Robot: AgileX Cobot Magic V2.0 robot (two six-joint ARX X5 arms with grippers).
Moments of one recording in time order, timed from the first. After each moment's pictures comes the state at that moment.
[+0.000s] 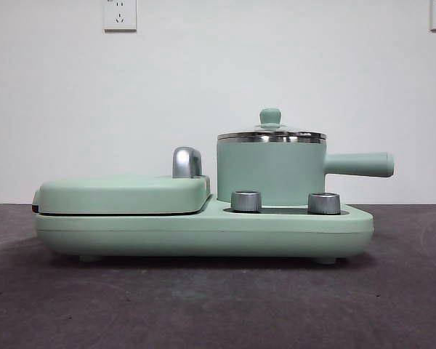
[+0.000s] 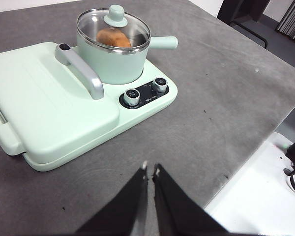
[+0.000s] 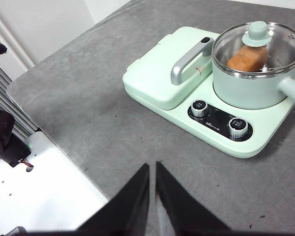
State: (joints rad) left arm -0.64 0.46 1.03 -1.01 0.18 -0.12; right arm 0.46 0.48 1.15 -1.14 -0.39 0.10
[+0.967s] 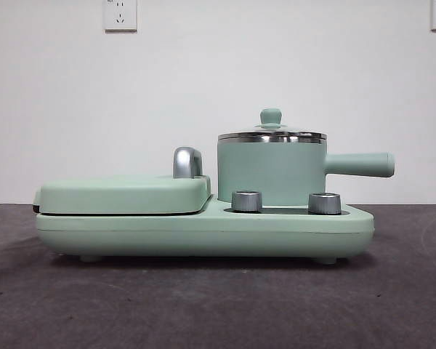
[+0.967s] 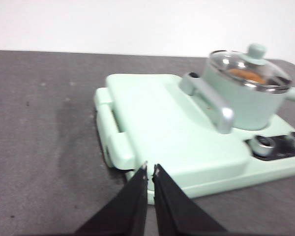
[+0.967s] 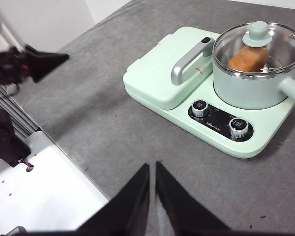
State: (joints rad) left arm -0.19 0.13 0.31 -0.35 0.18 -0.12; right arm 0.46 0.48 1.15 -1.14 -0.39 0.10
